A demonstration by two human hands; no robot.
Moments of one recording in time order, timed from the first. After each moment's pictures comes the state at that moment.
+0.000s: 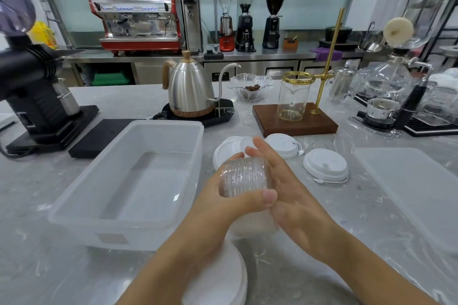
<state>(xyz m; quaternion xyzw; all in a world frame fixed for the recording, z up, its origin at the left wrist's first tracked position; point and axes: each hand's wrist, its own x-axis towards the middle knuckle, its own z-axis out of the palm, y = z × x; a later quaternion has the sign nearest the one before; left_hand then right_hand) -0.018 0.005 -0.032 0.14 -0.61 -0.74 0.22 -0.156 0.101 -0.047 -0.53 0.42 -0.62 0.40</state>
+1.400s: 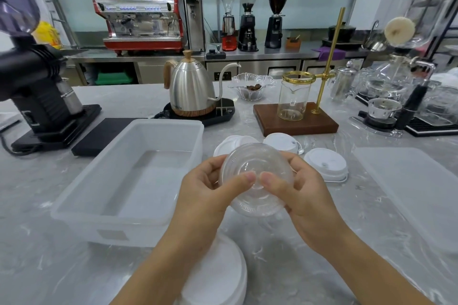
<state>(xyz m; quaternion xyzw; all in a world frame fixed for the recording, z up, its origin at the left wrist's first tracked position) -0.020 -0.004 -0.039 0.22 -0.59 -0.70 0.35 -0.156 0.100 -0.039 -0.36 0.50 -0.71 0.34</state>
